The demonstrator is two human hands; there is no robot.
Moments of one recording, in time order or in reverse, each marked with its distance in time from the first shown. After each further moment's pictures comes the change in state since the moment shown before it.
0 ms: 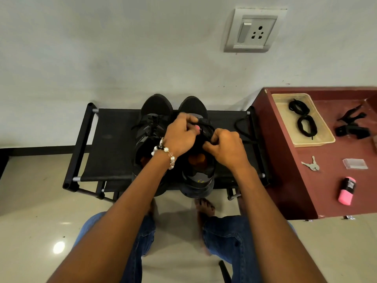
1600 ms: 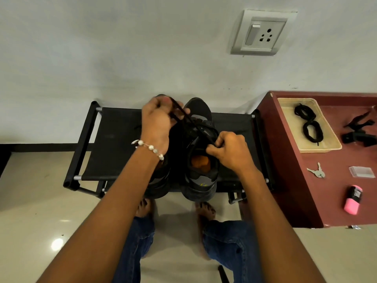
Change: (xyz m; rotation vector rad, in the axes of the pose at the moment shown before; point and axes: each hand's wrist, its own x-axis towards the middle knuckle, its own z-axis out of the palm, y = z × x) left_hand -0.004 0.023 -0.037 -0.767 0.308 -0.006; right_hand 0.002 0.003 -0.003 0.082 -0.042 0.001
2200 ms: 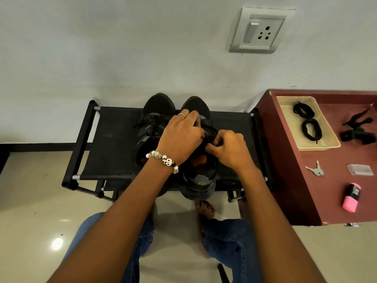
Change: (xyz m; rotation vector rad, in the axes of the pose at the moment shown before) left_hand -0.004 -0.037 0.003 1.642 -0.472 0.930; right_hand 0.000 -0.002 -0.002 -0.023 -0.023 0.011
